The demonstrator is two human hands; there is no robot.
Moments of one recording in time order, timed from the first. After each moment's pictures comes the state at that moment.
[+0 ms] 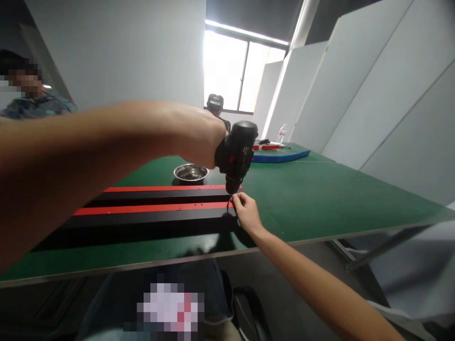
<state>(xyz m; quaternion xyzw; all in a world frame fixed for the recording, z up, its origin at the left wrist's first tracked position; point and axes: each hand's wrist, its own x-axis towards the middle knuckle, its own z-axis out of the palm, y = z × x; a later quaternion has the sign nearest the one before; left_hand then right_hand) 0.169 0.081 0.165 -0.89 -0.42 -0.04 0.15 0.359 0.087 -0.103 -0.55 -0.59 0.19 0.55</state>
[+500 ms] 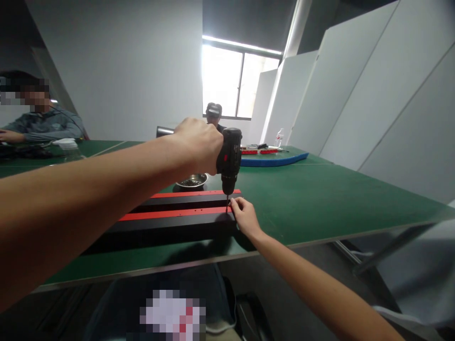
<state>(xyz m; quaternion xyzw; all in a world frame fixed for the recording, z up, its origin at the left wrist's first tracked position) 0.183 0.101 0.144 -0.86 -0.43 -0.06 0.26 0.359 0.090 -0.107 -0.56 -0.59 0.20 0.55</state>
